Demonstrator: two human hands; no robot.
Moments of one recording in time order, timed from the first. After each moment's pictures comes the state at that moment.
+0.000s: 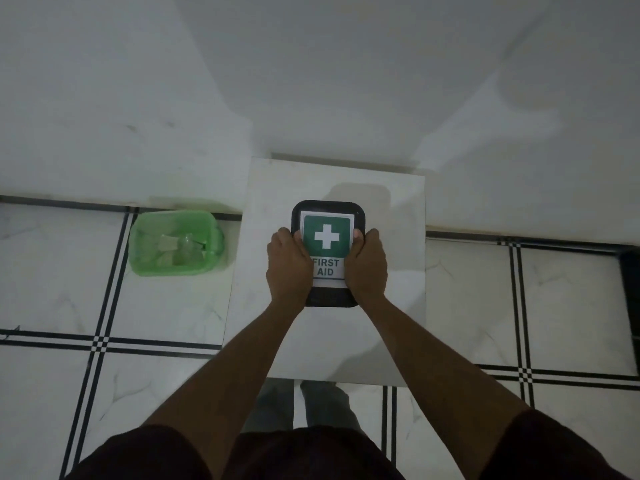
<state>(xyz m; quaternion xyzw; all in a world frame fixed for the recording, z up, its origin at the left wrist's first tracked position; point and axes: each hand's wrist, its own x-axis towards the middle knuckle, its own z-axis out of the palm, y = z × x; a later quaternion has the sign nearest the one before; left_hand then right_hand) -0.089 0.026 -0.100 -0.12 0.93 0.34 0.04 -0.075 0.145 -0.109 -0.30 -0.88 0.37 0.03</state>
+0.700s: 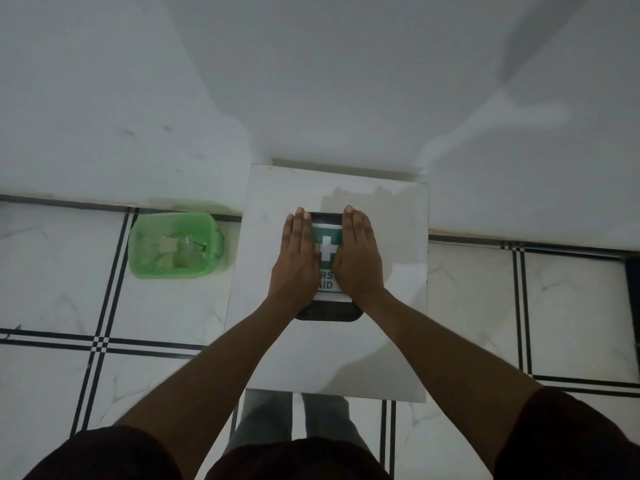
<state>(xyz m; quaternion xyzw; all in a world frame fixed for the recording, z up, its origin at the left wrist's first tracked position) -0.104 0.024 -0.100 0.12 0.94 0.31 0.12 -0.102 0.154 -0.118 -0.03 -0.98 0.21 0.01</state>
